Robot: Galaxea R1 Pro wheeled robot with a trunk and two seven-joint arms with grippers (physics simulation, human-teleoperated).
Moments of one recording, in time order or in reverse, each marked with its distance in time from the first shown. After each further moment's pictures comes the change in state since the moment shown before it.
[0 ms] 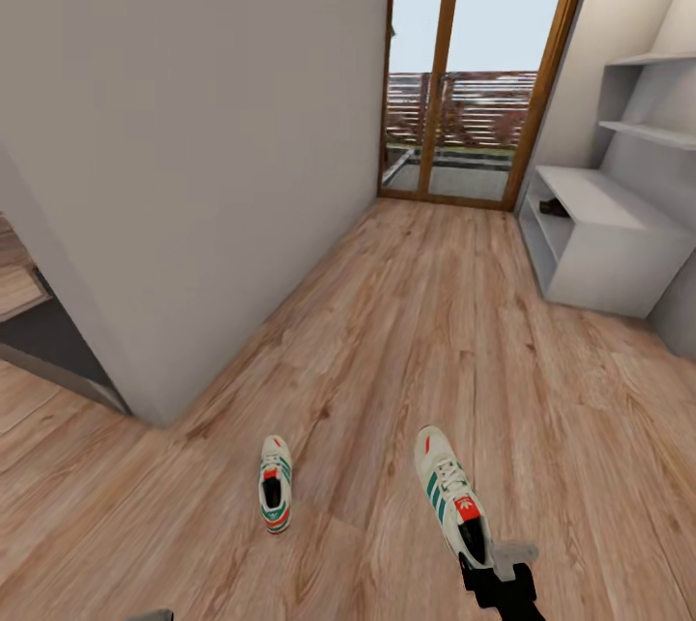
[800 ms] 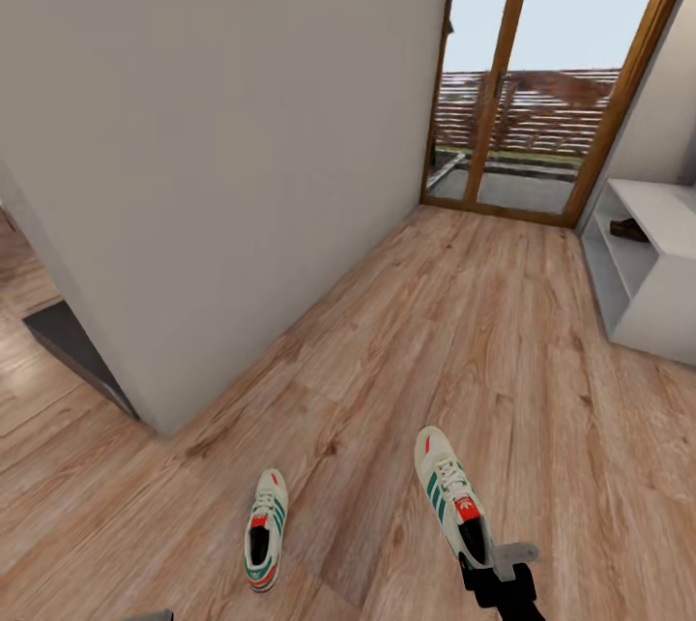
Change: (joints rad) left arm 0.000 0.000 -0.001 0.000 0.000 0.000 0.000; right arm 0.000 0.000 0.000 0.000 0.000 0.000 0.000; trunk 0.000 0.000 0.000
